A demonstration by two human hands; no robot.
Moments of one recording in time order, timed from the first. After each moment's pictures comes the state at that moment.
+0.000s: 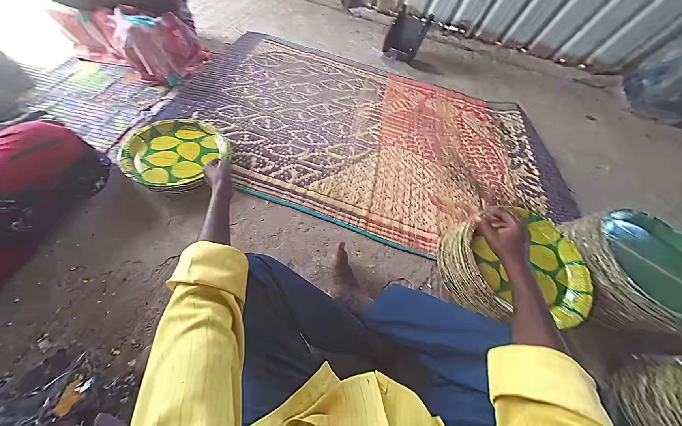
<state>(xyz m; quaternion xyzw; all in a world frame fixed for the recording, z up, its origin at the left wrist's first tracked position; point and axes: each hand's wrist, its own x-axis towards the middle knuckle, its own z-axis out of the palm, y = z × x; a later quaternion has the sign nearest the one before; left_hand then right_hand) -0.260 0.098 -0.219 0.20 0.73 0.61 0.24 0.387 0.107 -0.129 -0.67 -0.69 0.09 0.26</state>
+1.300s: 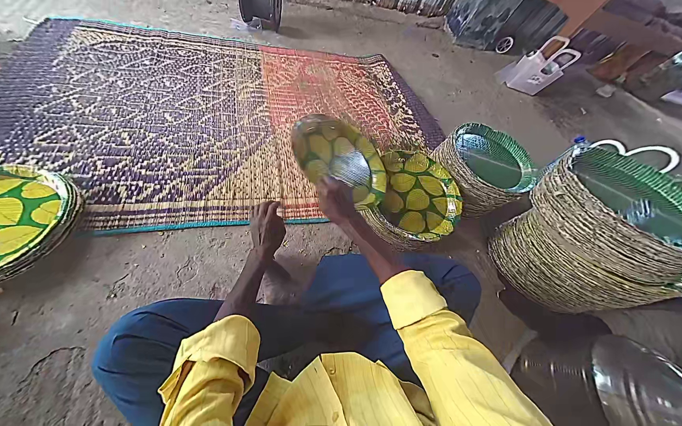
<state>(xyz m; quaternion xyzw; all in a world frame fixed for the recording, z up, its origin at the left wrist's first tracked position) 0.078 0.080 -0.269 0.72 0.57 0.37 0.12 0.272 0.090 -0.169 -0.57 -0.80 -0.03 0.20</state>
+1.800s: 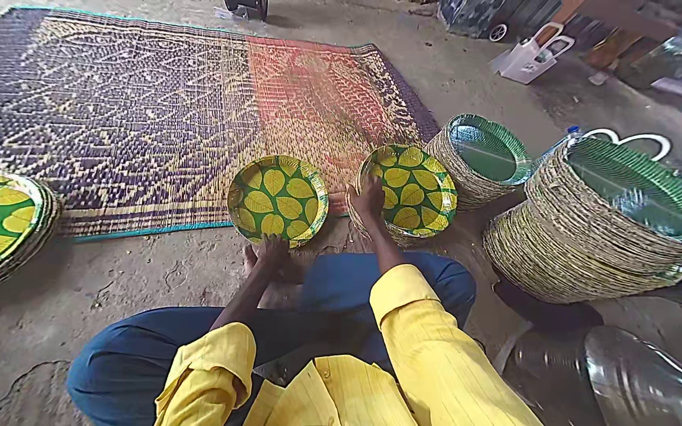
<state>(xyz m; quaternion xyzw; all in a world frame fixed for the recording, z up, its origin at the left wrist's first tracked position) 0.109 0.067 -0.285 0.81 0.51 -0.20 0.20 0.374 0.112 -0.219 -0.79 -0.57 0.03 0.23</state>
